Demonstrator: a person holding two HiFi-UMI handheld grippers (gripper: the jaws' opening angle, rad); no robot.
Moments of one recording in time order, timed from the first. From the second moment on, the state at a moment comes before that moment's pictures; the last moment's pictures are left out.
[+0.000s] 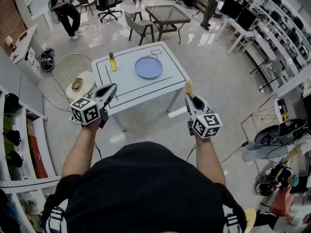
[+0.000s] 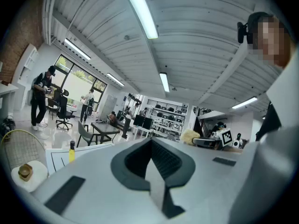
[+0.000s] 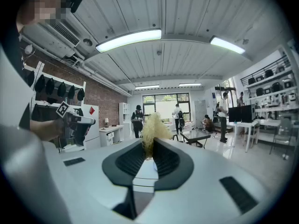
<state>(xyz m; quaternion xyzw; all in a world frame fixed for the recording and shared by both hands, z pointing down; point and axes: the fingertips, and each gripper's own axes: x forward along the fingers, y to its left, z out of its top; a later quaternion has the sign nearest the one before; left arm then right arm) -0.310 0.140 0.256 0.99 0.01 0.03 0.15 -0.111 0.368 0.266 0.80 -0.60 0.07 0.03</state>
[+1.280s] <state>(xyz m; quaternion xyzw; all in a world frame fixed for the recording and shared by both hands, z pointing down) -0.281 0.076 0.241 0.99 0.03 0.03 0.12 -0.099 0.321 0.258 0.80 -0.60 0.07 0.01</state>
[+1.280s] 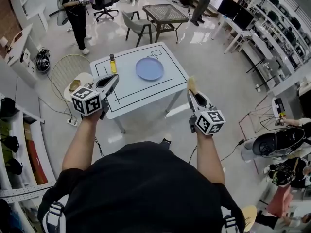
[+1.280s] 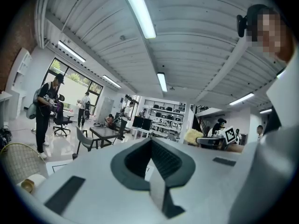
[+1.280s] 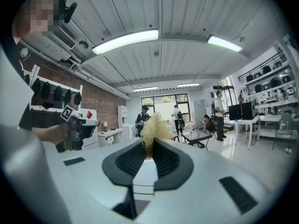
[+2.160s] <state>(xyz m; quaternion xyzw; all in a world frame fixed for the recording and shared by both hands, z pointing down) -0.208 0.070 0.269 0.99 -0.01 0.04 0.14 -0.007 0.307 0.292 0.78 -0.61 0.10 0.01</state>
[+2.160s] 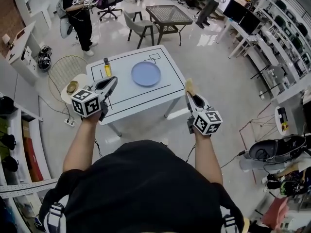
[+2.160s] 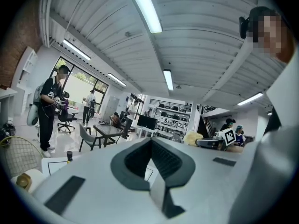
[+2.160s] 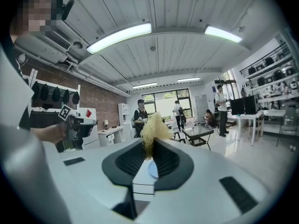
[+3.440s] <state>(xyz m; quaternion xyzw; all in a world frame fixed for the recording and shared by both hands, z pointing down) -0.066 0.058 0.311 0.98 -0.08 0.08 0.16 0.157 0.239 0.356 0.70 -0.69 0.18 0.04</state>
